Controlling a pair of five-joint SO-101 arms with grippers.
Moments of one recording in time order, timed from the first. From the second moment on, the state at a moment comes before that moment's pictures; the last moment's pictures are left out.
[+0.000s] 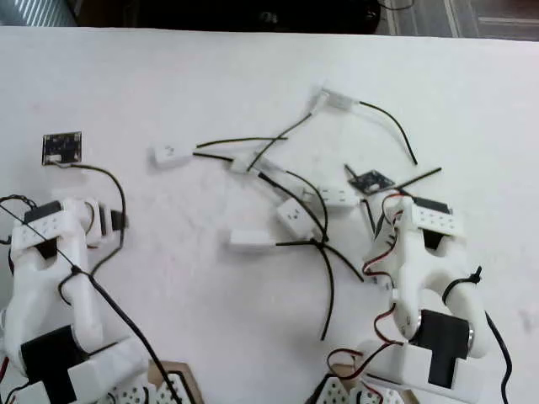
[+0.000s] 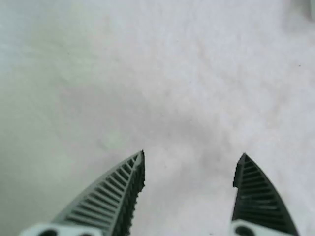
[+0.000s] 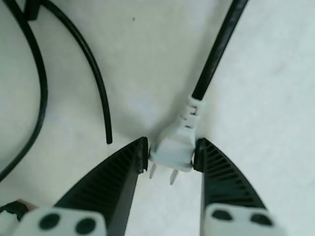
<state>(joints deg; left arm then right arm) -29.9 -12.8 48.2 44.0 -14.1 11.5 -6.4 45.0 63.6 44.2</state>
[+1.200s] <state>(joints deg) -29.9 -12.8 48.2 44.0 -14.1 10.3 -17.2 53.5 58.3 41.4</state>
